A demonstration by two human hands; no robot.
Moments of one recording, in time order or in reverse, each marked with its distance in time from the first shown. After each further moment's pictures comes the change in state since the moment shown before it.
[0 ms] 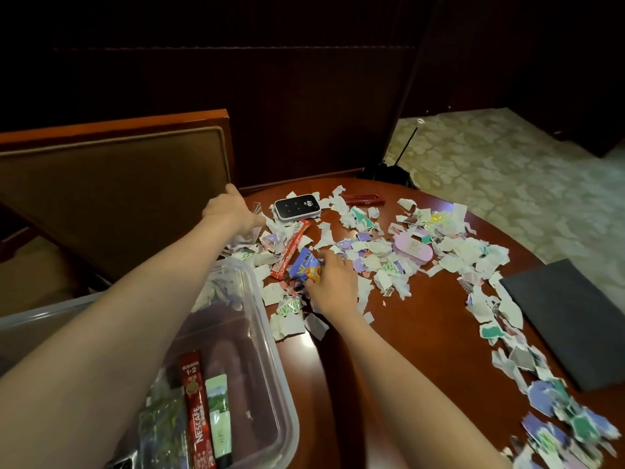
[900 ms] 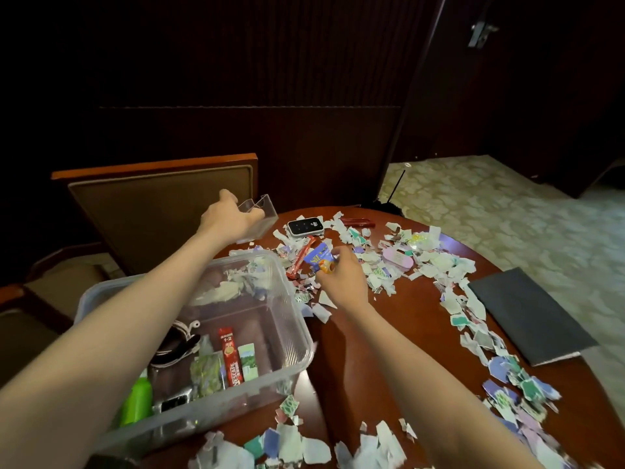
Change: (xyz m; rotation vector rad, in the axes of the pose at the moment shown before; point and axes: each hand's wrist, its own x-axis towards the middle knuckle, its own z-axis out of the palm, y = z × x) left_hand -0.135 -0.053 -0.085 -0.398 0.178 0.151; right_hand -0.086 -0.054 -0.086 0.241 0.084 0.020
